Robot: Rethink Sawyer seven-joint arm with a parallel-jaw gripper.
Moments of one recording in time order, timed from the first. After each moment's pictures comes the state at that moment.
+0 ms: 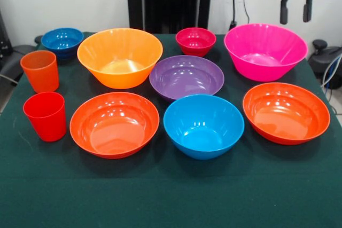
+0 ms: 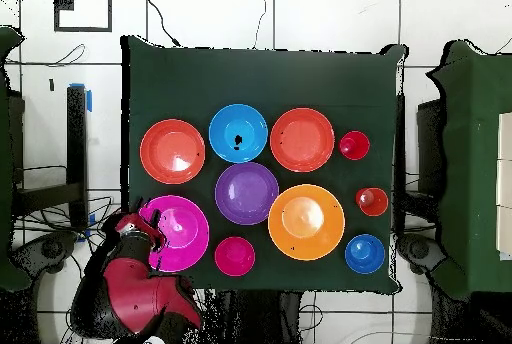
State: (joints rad) arm 0.42 -0.77 -0.24 2.13 0.05 -0.36 2.97
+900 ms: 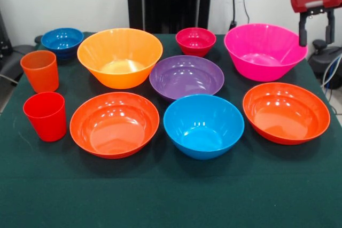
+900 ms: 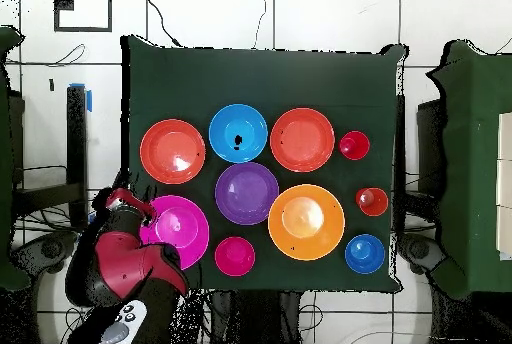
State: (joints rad) arm 0.47 -0.64 -0.28 1.95 0.04 -0.36 2.97
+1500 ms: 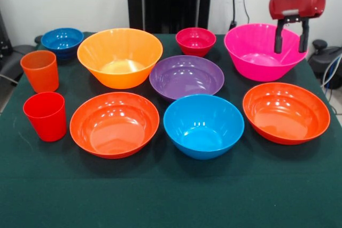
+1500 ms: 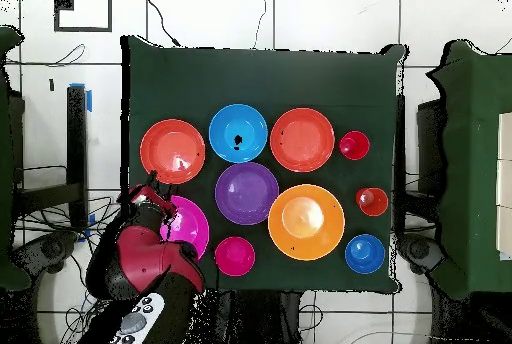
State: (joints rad) arm 0.44 -0.59 -0.33 1.95 0.04 -0.35 2.97
